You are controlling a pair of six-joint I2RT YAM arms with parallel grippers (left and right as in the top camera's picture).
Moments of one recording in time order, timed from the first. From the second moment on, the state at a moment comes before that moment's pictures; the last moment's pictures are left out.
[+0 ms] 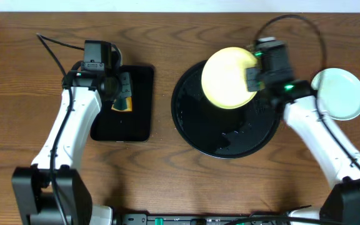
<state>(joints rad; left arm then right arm) -0.05 1.63 1.25 -0.76 0.09 -0.17 0.22 1.58 1.19 -0.46 0.13 0.10</state>
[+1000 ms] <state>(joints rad) -0.05 1.92 1.25 -0.61 0.09 -0.17 -0.63 1.71 1.20 -0.34 0.05 0.20</state>
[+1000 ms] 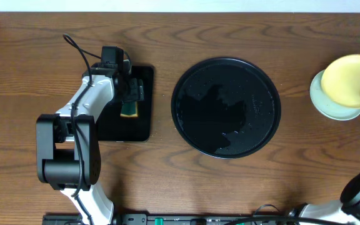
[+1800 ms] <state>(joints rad) -0.05 1.92 1.25 -0.61 0.10 -0.17 -0.35 1.78 1.26 -0.54 -0.45 -0.10</state>
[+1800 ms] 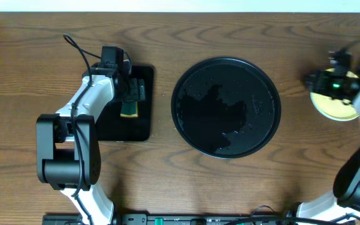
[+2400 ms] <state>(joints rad) -0.05 1.92 1.25 -0.61 0.10 -0.17 -0.13 1.78 1.26 -0.58 -0.39 -0.14</state>
